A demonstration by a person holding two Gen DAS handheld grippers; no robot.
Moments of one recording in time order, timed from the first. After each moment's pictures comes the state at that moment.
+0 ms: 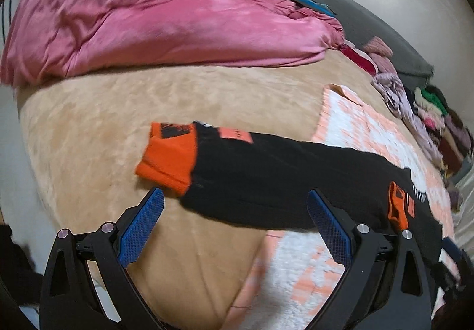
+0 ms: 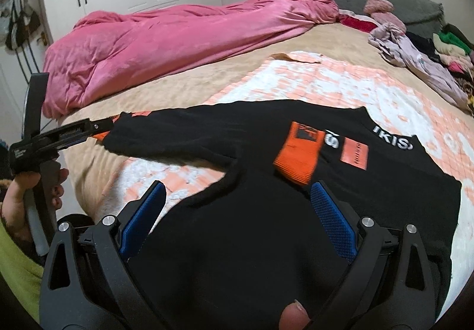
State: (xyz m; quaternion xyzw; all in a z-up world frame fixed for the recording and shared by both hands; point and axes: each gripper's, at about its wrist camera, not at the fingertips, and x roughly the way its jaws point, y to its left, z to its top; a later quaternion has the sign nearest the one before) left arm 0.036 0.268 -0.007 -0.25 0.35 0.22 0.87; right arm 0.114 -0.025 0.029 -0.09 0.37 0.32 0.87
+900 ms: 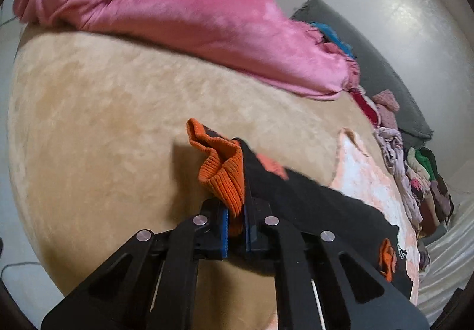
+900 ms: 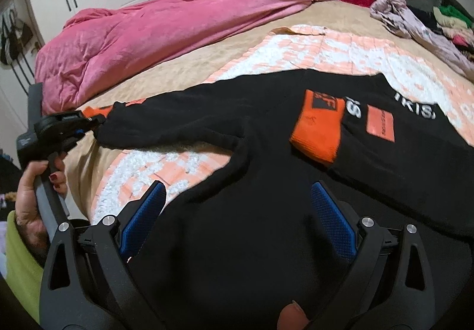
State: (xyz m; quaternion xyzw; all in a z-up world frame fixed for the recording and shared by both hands) left arm 0.036 0.316 -0.034 -0.36 0.28 0.23 0.86; right arm 0.127 -0.029 -0.013 -0.03 0.41 0.31 0.86
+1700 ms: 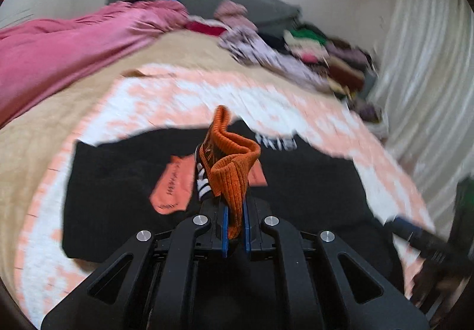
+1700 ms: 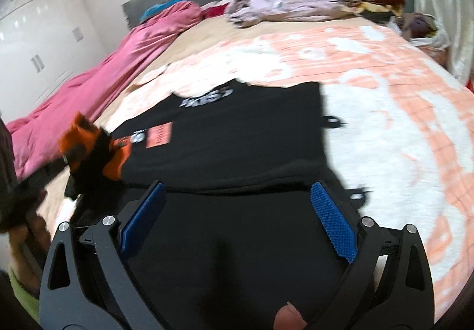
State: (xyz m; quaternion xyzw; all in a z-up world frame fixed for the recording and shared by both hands) left arm 0.166 0.014 0.005 -0.11 0.34 -0.10 0.93; right arm 0.131 -0.273 -0.004 0.13 0.38 0.07 0.91
